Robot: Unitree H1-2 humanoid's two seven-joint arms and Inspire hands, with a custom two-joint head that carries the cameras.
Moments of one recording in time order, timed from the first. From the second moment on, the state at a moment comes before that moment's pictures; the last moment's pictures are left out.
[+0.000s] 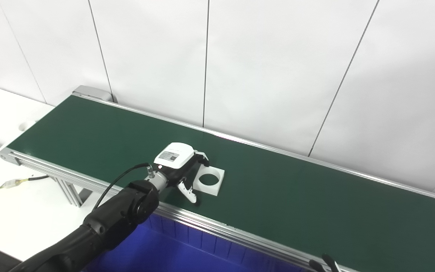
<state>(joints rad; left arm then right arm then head) -0.19 0.51 -0.31 0.29 0.79 0.02 0.11 0.30 -0.06 0.24 -0.04 0.03 -0.28 0.19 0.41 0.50</state>
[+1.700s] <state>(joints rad) 0.00 0.56 -0.10 -0.40 0.80 0.15 -0.26 0.32 -0.05 0.24 -0.05 0.02 -0.29 0.19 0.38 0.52</state>
